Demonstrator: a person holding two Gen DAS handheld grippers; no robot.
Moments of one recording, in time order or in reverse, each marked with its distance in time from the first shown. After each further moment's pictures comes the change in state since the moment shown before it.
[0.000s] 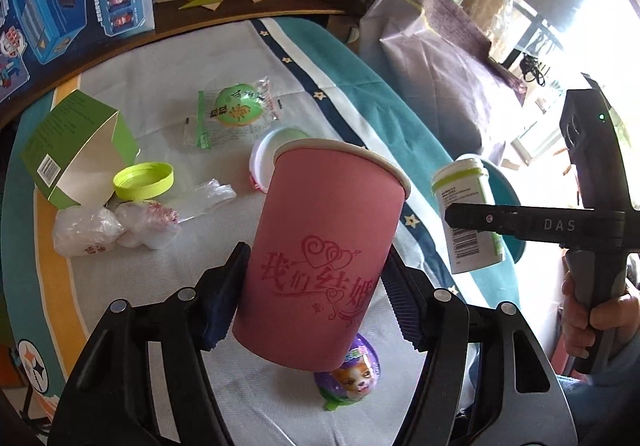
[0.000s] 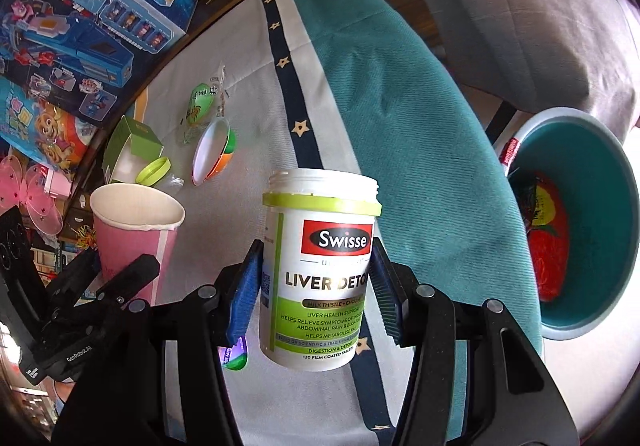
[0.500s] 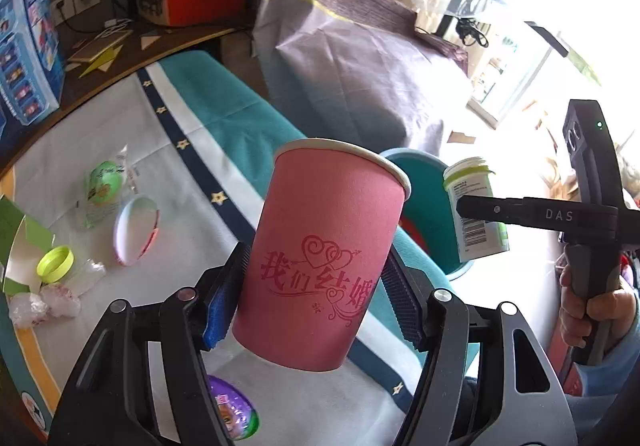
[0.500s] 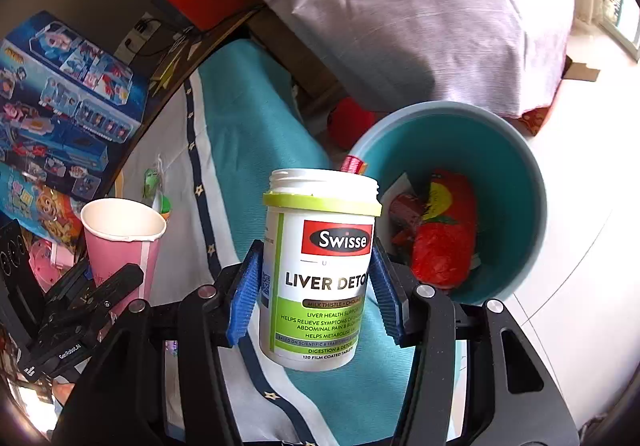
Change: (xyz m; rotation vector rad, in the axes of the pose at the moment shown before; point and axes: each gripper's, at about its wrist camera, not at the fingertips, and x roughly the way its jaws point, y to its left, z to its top) left arm 0.020 -0.137 0.030 0.216 0.001 -0.075; right arm -0.095 -0.141 -0.032 0.215 -0.187 -0.023
